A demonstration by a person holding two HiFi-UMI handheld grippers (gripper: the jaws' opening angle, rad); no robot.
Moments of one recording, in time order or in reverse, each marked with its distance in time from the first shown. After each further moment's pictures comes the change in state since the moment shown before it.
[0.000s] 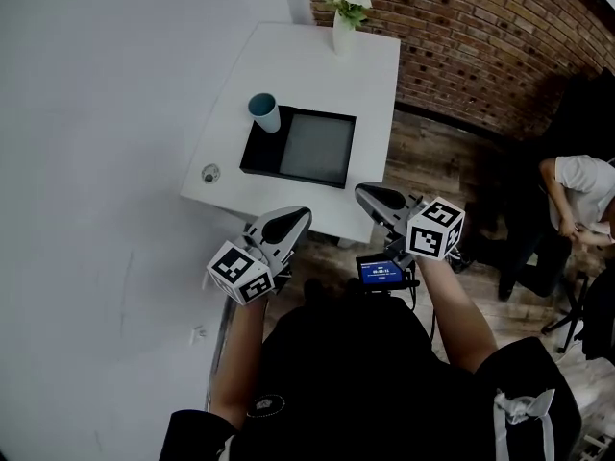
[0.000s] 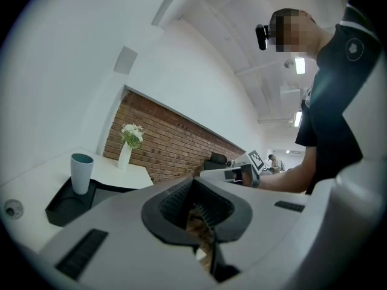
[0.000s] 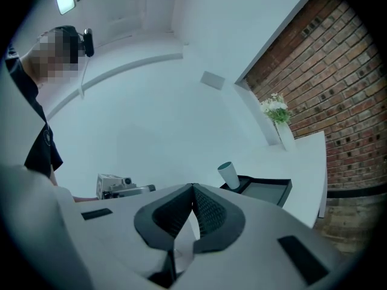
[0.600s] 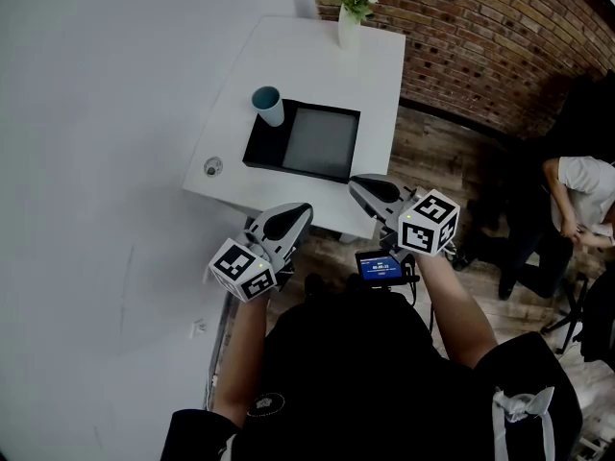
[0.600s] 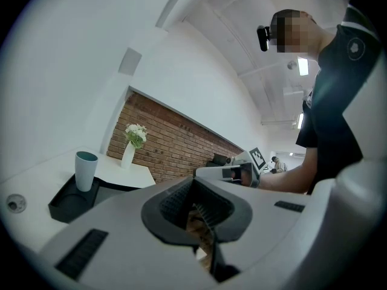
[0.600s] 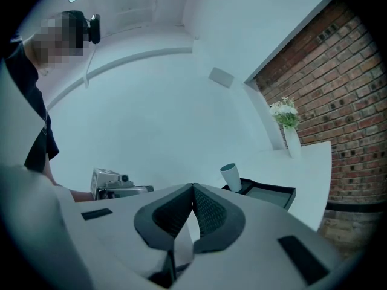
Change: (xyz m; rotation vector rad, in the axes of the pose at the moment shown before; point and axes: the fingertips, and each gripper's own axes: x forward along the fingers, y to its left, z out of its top) left arm -0.004 0.002 -0.003 -0.022 -0.011 0.027; right arm 0.019 0.009 0.004 -0.084 0.030 0.003
